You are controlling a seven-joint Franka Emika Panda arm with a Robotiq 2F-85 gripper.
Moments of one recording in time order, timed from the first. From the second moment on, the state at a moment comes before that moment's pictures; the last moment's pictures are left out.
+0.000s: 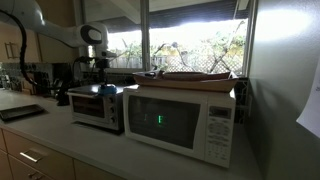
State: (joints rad) arm 0.01 -0.15 0.10 -1.87 -0.03 1.72 0.86
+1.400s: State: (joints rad) arm -0.03 -0.43 -0.03 -2.27 0.49 2.01 0.58
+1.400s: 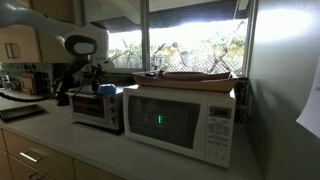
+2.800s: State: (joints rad) arm -0.01 -0.42 -0.04 -2.43 1.02 2.40 0.15
